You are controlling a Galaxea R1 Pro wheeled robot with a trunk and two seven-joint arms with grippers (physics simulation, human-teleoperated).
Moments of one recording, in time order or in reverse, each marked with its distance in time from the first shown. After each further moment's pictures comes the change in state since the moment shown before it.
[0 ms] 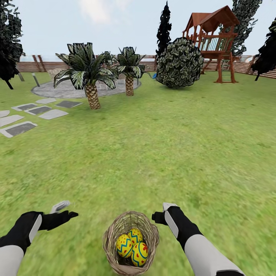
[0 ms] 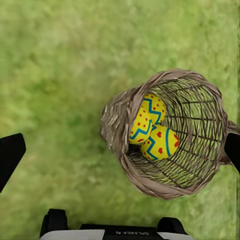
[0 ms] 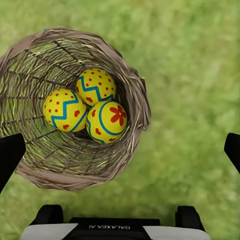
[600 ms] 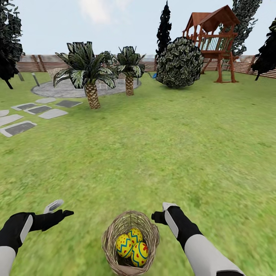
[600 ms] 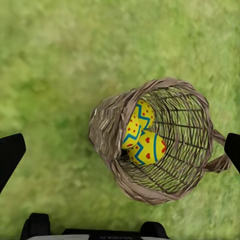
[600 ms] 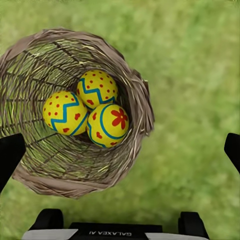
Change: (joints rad) left arm 0.000 0.039 0.070 0.000 -0.001 0.045 -0.086; right arm 0.001 0.000 0.000 -0.006 0.000 0.001 0.011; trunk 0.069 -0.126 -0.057
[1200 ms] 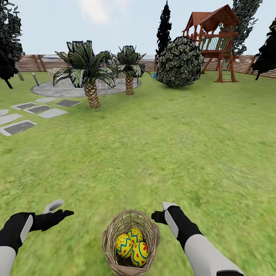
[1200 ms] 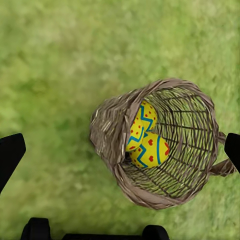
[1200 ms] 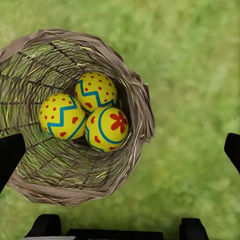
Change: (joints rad) left arm 0.000 -0.001 0.000 0.000 0.000 -0.001 0.000; right arm 0.000 0.000 0.001 -0.003 0.000 -0.003 0.000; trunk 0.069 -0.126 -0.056
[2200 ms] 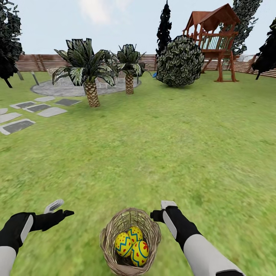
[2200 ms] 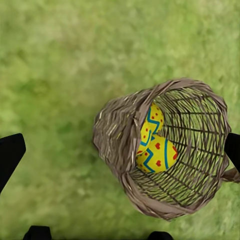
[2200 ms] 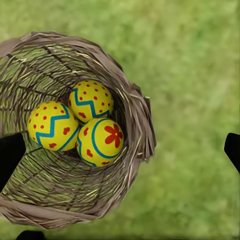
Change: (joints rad) left arm 0.000 -0.002 0.000 0.000 -0.001 -0.003 0.002; right arm 0.000 0.001 0.066 -0.001 -0.003 -0.041 -0.006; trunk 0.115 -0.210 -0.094
